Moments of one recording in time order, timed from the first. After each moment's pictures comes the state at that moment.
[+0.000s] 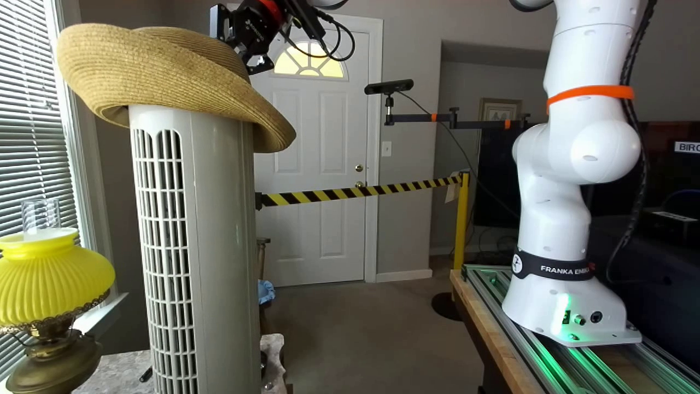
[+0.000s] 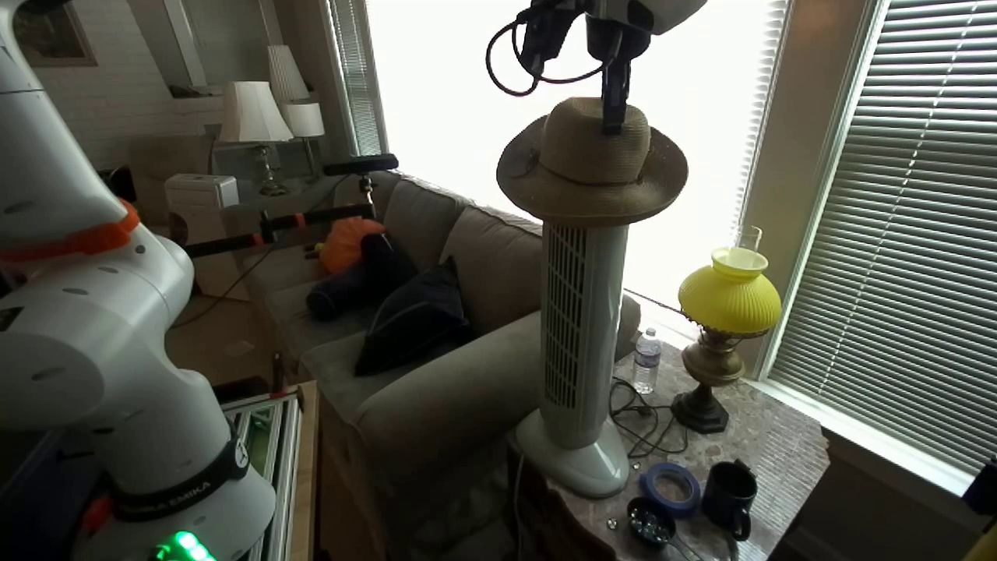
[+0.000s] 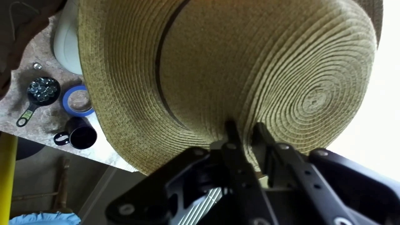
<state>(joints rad) -0.04 -0.11 -0.04 -1.87 0.57 2.04 0.29</state>
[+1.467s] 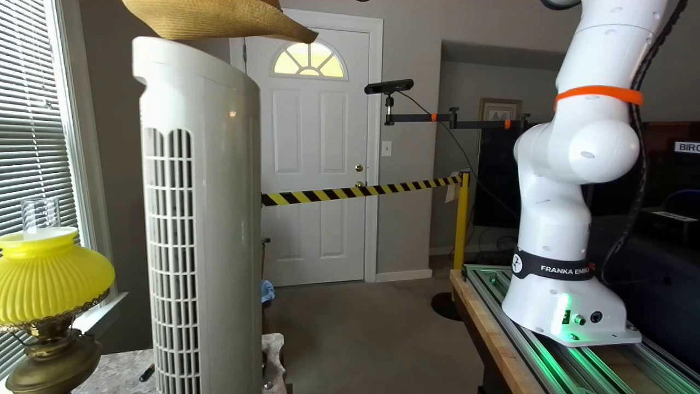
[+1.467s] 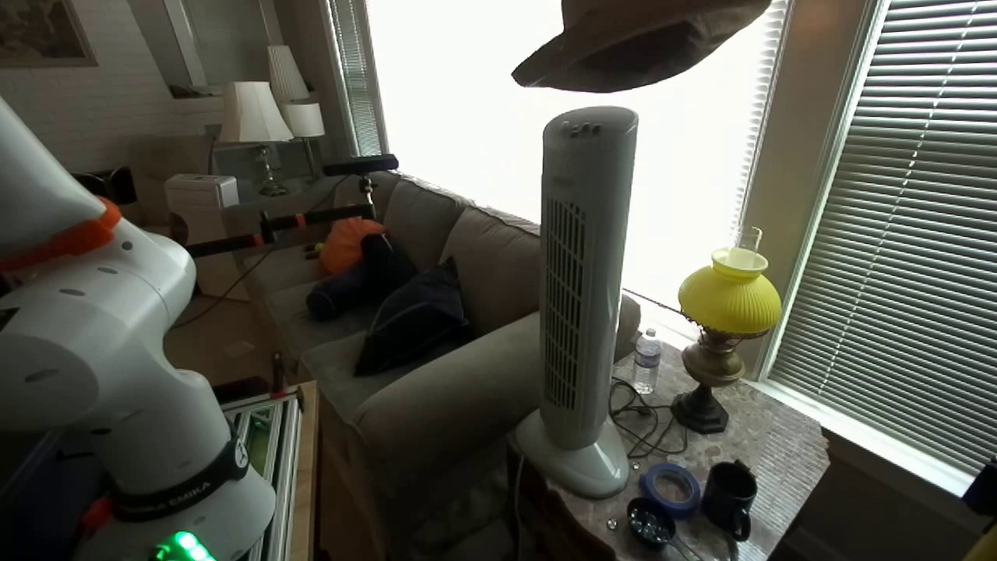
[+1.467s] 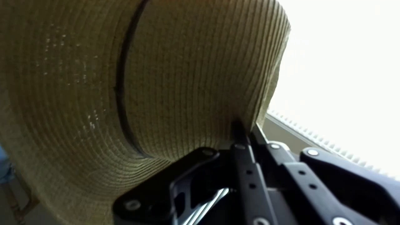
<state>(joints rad) -0.07 -0.28 -0.11 -1.69 0.60 2.01 0.24</state>
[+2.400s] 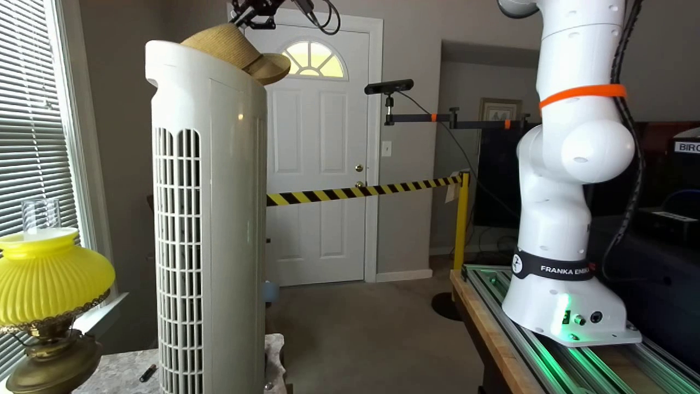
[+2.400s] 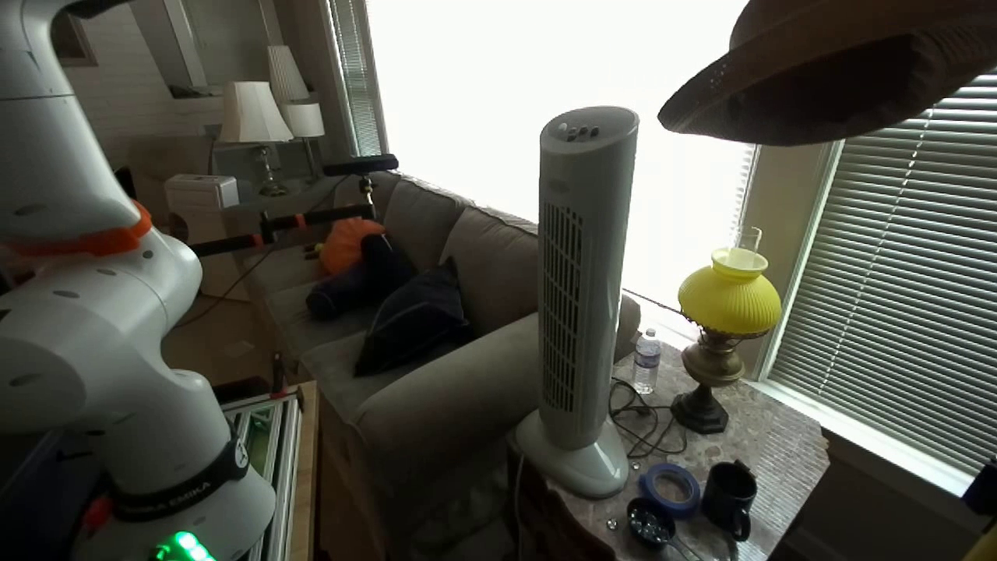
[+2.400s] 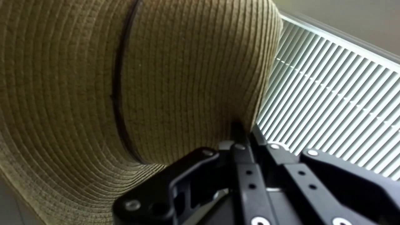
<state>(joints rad) -0.14 -0.01 -0.16 -1.55 0.40 2.30 0.45</state>
